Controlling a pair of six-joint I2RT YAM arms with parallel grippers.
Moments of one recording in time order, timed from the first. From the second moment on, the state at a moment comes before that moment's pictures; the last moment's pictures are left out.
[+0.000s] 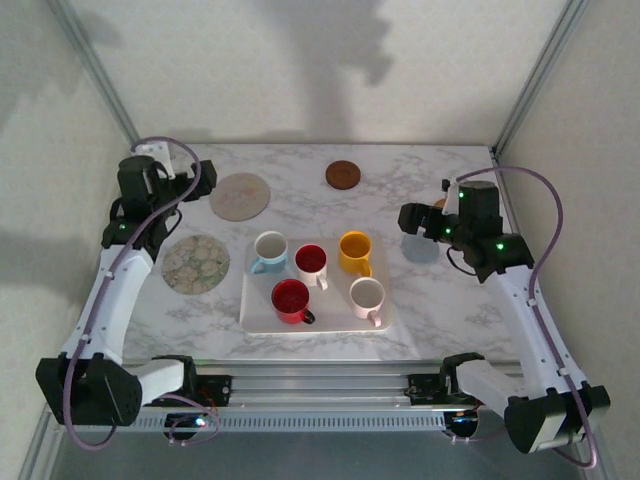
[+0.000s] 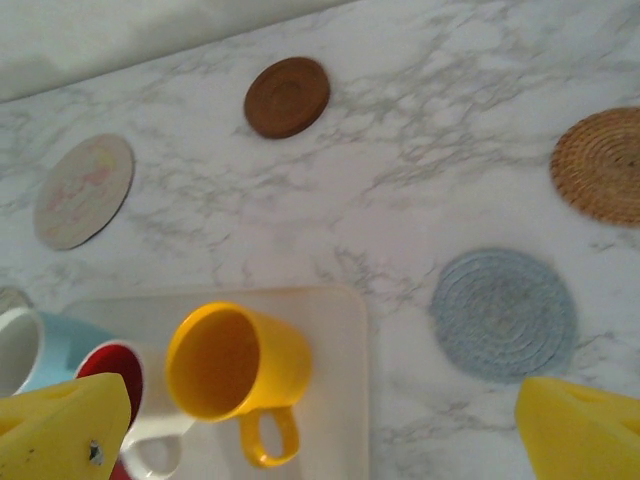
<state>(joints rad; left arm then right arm) 0.03 1.19 1.13 -0.32 0.09 -0.26 0.21 1.05 1.12 -0.75 -0.17 0.32</state>
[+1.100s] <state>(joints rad) -0.13 1.98 1.71 -0.68 0.09 -0.26 0.33 1.19 1.14 -0.63 -0.34 0.51</state>
